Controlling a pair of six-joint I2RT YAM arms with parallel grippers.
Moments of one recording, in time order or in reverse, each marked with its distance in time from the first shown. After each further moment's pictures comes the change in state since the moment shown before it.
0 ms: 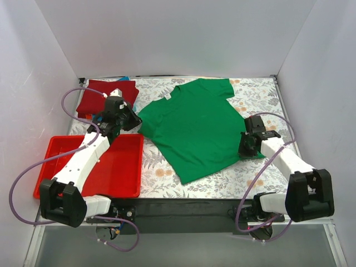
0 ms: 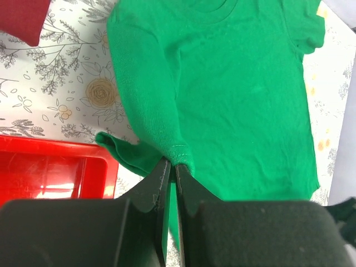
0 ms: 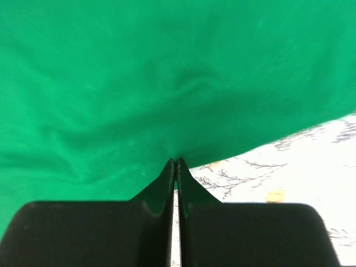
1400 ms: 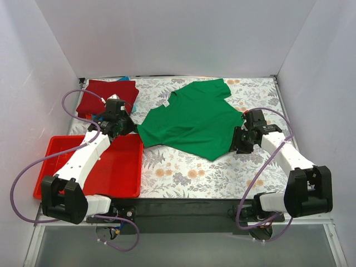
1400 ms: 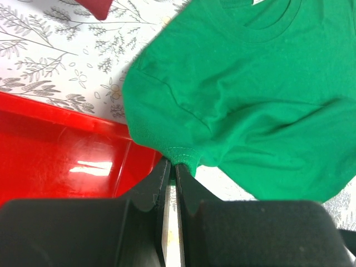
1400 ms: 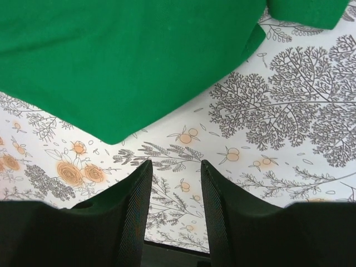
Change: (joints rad) left arm 0.019 0.018 0.002 -0.133 -0.111 0.006; right arm -0.013 0.010 0.122 -0.071 -0.224 -0.052
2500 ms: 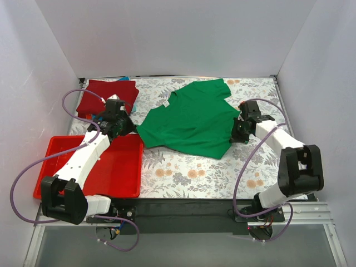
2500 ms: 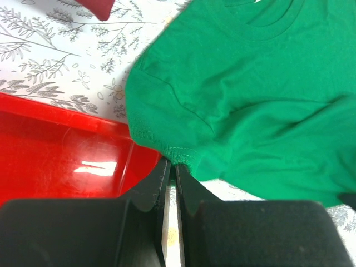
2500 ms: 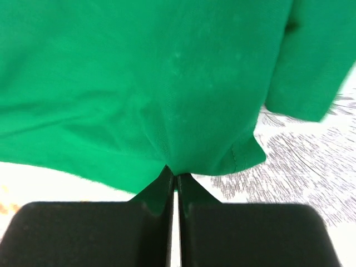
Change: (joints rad) left arm 0.002 0.003 -0.001 0.001 0.006 0.022; right arm 0.001 0.251 0.101 0.166 0.029 0.012
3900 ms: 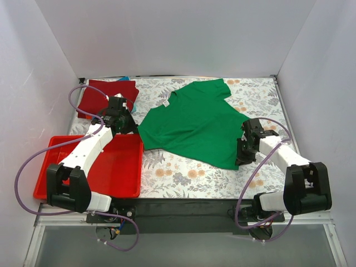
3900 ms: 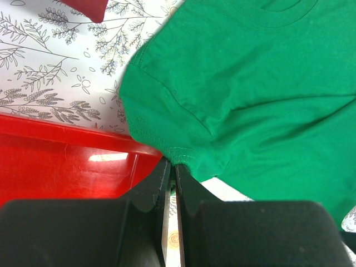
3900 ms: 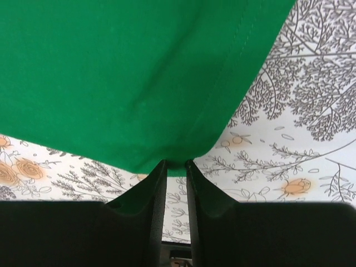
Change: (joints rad) left arm 0.016 0.108 0.048 -0.014 0.037 0.067; right arm 0.000 -0.217 -0.213 -0.200 0.044 -0.056
